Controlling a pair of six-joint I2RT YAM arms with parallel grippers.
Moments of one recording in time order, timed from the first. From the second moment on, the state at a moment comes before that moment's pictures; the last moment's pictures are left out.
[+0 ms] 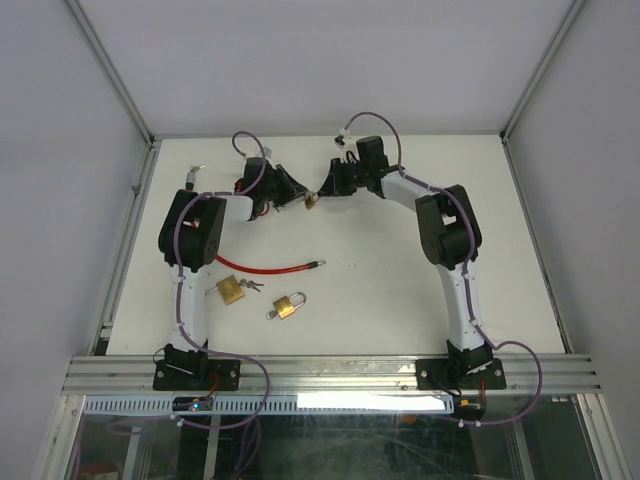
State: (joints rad) left arm -0.29 2.22 1.33 0.39 0.33 -0.87; right arm 0.41 2.27 1.67 -0.07 -0.64 0.31
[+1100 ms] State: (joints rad) left arm -0.32 0.95 0.26 0.71 0.15 -0.62; right arm 0.39 1.25 1.15 -0.61 -0.88 -0.53
